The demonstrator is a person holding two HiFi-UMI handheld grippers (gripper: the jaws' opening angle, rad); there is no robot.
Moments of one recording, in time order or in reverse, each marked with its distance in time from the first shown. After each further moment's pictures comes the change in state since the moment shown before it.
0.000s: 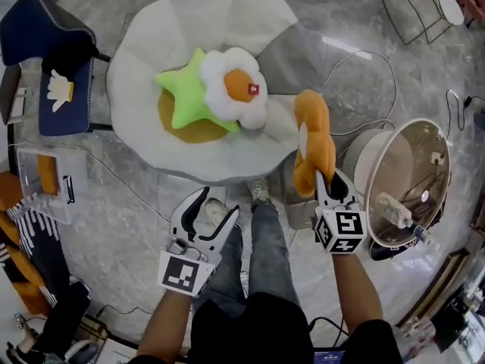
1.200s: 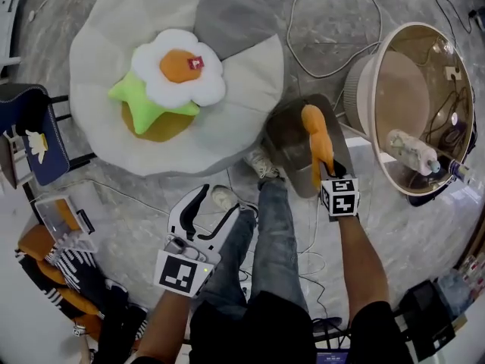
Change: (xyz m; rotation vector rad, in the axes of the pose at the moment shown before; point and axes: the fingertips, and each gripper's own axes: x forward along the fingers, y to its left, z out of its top) left arm 0.056 -0.089 -0.075 0.194 0.222 -0.266; right arm 0.006 -0.096 -0.300 0.203 0.383 -0.131
